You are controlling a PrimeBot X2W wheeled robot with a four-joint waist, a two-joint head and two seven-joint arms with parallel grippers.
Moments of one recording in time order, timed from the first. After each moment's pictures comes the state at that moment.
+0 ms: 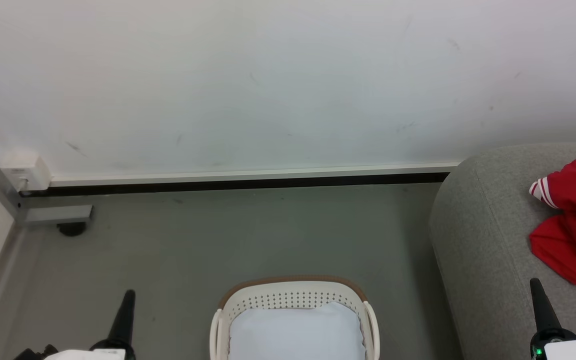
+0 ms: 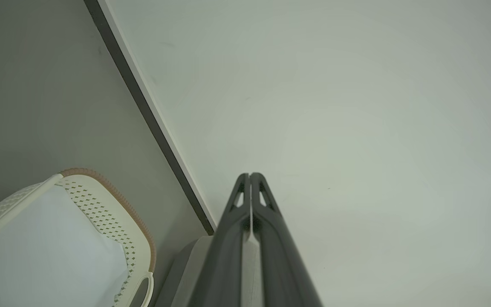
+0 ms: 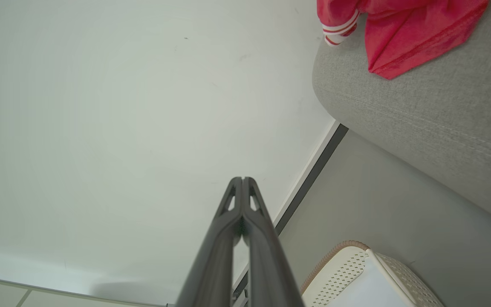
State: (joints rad) left arm -0.05 0.05 0.09 0.25 -1.34 -0.11 0.04; right arm -0.07 -0.05 -0.08 0.26 1.31 0.13 0.04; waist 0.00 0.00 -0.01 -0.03
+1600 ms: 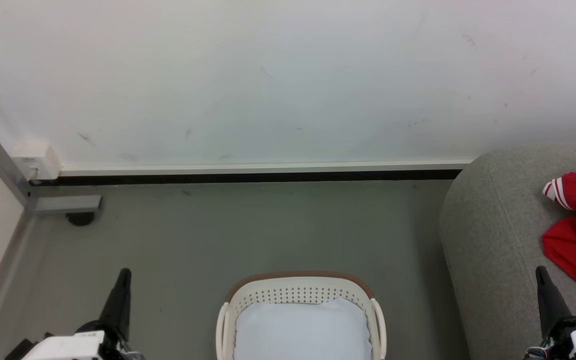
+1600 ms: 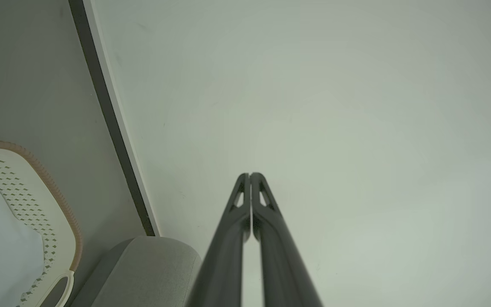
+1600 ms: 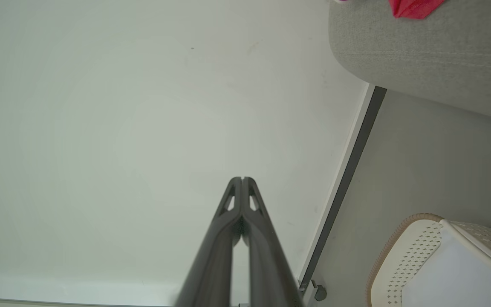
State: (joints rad) left arm -0.11 0.05 0.11 0.25 -1.61 -0.13 0.11; right arm -0.10 -0.05 -0.11 0.25 1.61 0.13 0.11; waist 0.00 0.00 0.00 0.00
